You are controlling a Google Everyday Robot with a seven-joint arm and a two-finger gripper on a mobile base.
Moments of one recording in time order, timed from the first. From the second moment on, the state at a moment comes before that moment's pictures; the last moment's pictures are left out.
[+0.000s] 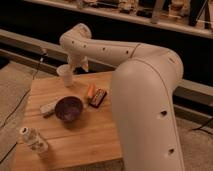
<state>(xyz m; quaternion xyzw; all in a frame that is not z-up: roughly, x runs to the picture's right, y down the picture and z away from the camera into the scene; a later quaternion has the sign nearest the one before) -0.154 -0.105 0.808 -0.19 0.05 0.64 0.74</state>
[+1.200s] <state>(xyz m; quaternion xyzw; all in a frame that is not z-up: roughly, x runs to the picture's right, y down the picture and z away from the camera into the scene) -0.185 -0.118 0.859 -0.18 0.03 0.63 0.75</state>
